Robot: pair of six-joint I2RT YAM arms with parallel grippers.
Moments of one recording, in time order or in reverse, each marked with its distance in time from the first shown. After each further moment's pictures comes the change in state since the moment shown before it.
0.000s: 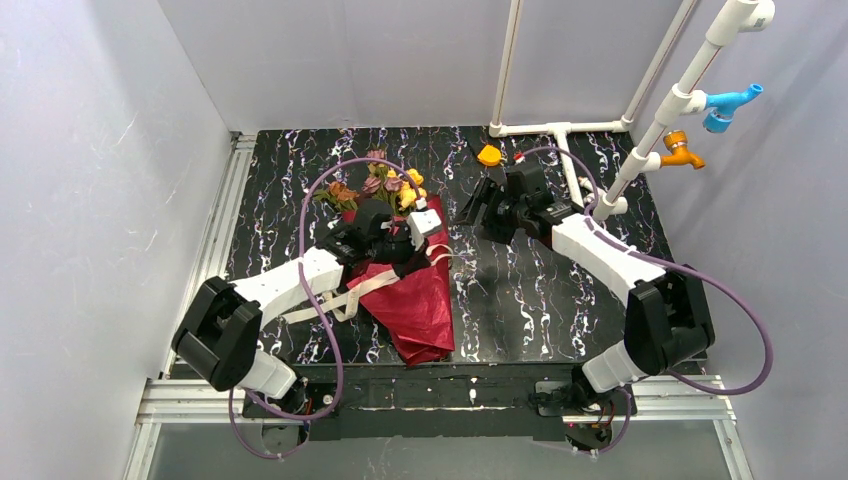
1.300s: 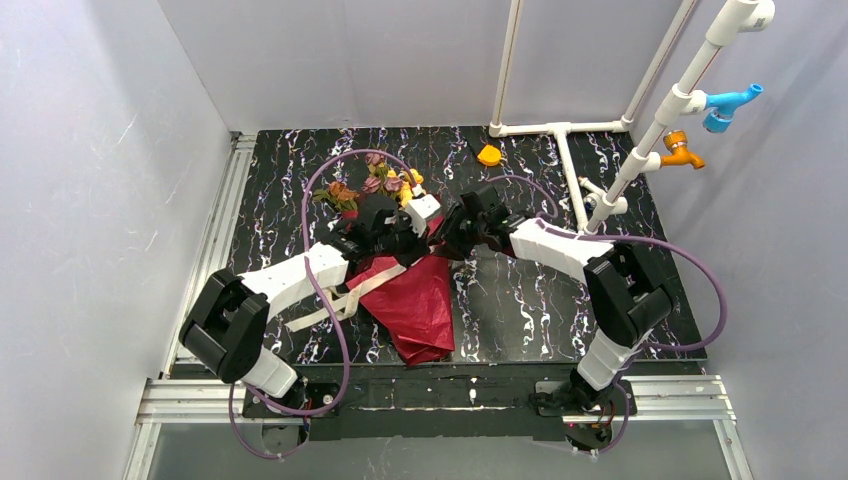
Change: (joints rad) left arm 0.000 0.053 0.038 0.059 -0.159 -0.135; right arm 0.179 0.196 -0.011 0.125 0.003 0.363
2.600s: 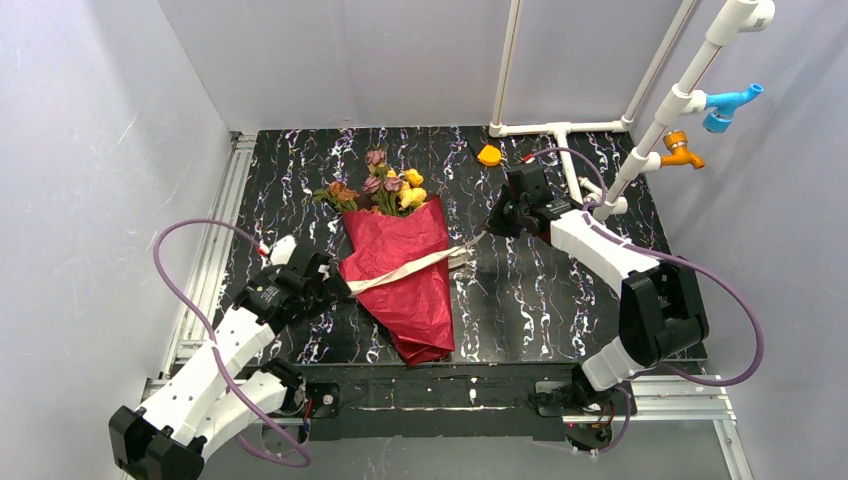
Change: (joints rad) left arm 0.112 -0.643 -0.148 -0.937 -0.670 -1.077; right arm -0.200 -0.153 0.002 -0.160 0.164 -0.355
